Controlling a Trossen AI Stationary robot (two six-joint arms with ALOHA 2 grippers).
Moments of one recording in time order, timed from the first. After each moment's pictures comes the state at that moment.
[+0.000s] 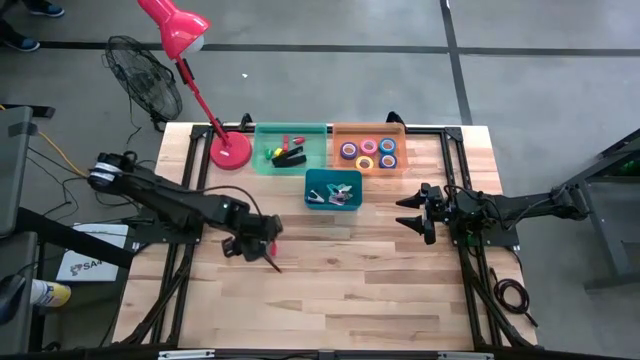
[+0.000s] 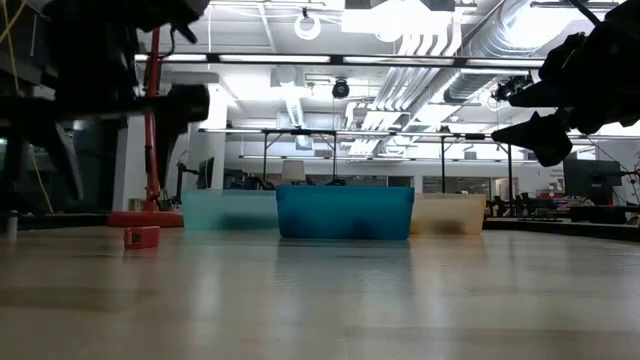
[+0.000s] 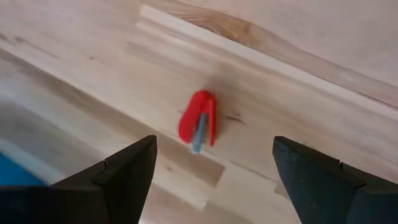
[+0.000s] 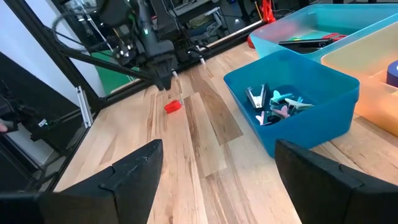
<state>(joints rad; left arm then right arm) -0.23 1.33 0.76 -0.60 0.03 0.95 0.08 0.22 0.02 0.03 0.15 0.44</state>
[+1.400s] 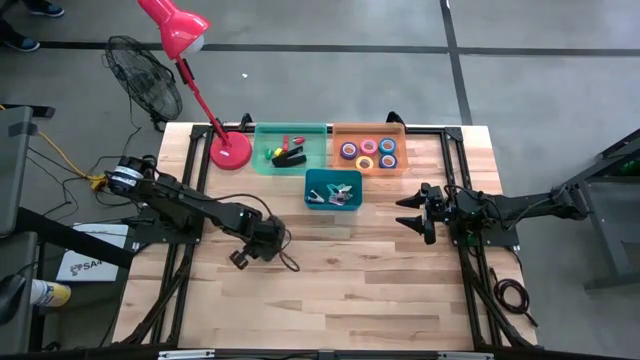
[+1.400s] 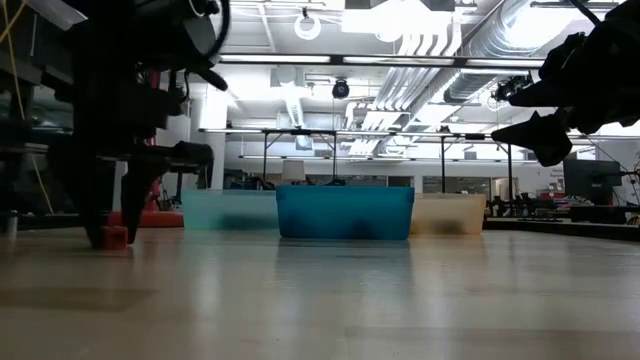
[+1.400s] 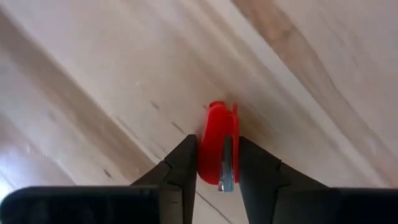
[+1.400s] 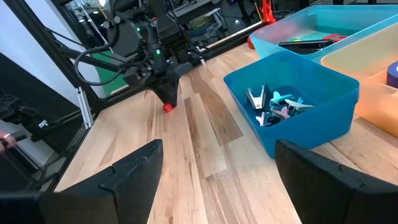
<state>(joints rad) -0.22 1.57 0.76 -0.52 0.05 0.54 0.08 0.22 0.02 0.04 0.15 0.44</state>
